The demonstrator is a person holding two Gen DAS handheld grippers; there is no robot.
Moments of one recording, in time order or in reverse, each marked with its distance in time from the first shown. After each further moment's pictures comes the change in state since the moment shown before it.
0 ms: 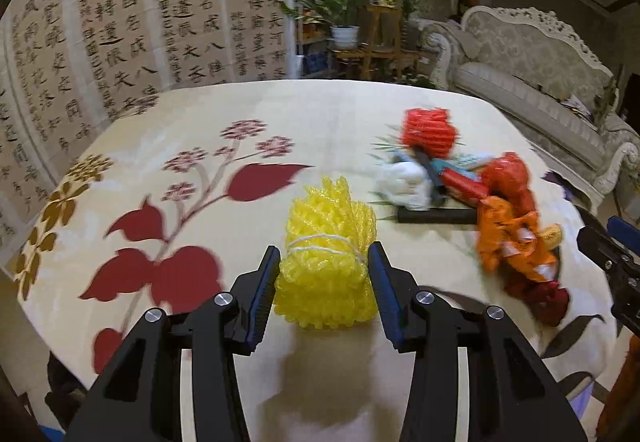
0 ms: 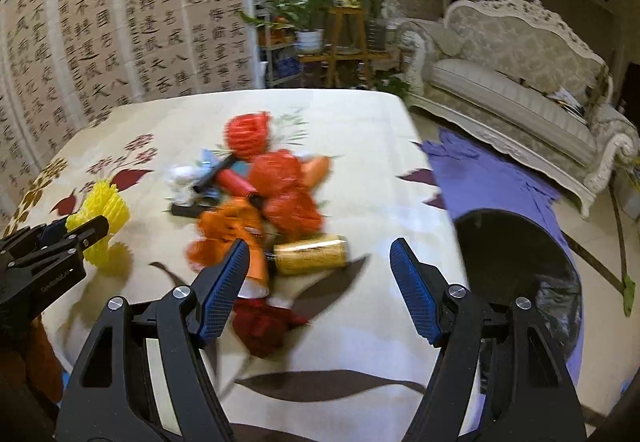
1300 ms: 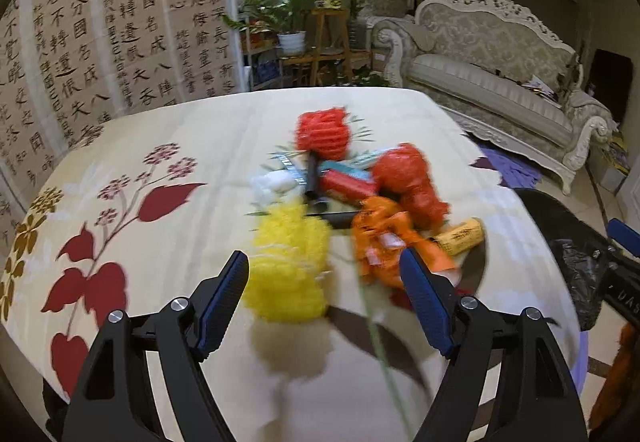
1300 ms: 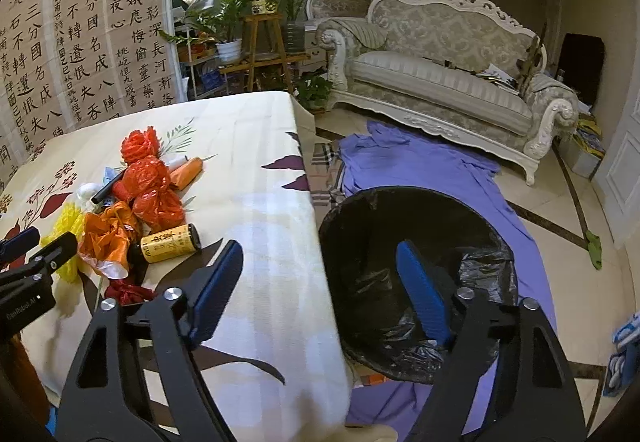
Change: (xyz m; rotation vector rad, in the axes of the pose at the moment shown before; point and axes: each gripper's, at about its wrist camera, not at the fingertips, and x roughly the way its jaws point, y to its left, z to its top) left arm -0.007 -0.088 0.002 0.104 -0.018 -0.105; right arm -0.021 -0.097 -0.027 0.171 -0.027 -0.226
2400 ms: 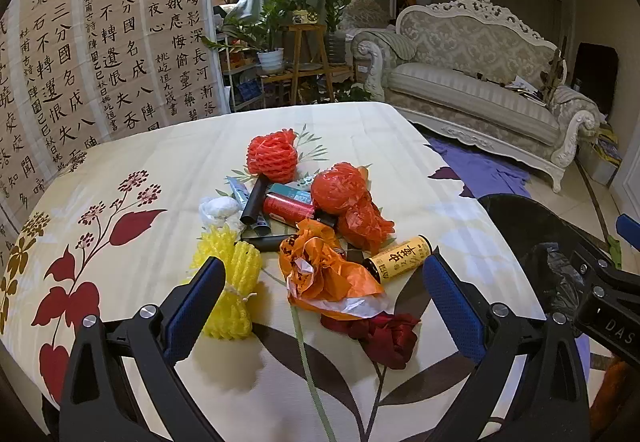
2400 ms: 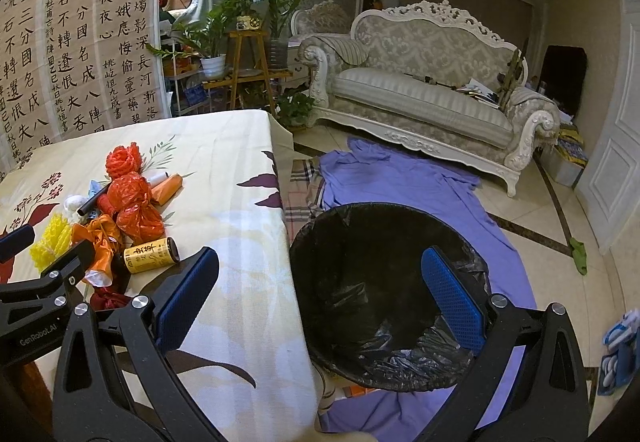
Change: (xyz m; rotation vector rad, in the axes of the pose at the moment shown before) left arm -0.004 -0.055 0.007 0.057 -0.059 -0.034; right arm -0.014 -0.013 0.004 -0.003 -0.067 -0.088
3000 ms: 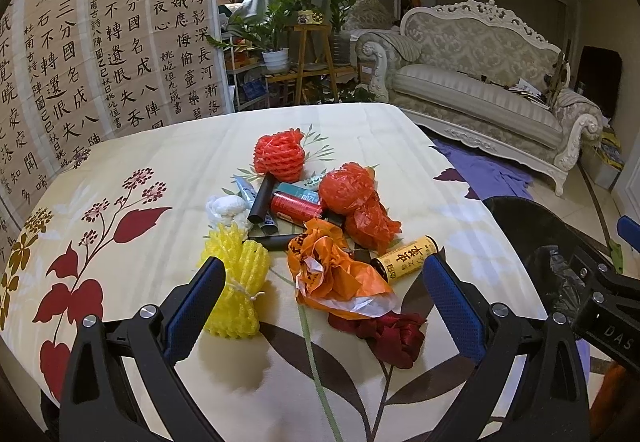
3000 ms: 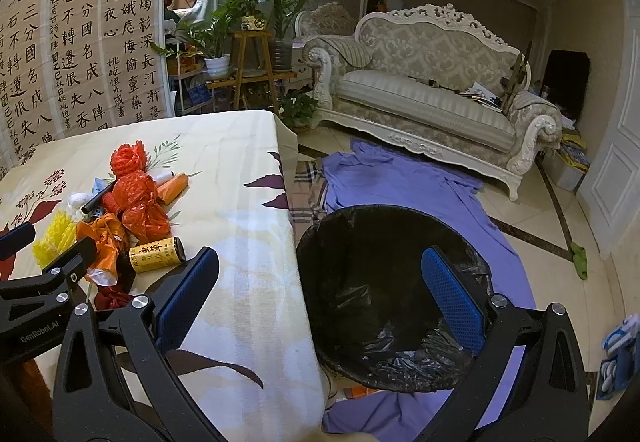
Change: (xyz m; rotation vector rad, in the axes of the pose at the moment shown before) left arm 0.000 0.005 -0.002 -0.013 -0.004 0.011; right arm -0.001 0.006 0.000 -0.013 -0.005 0.005
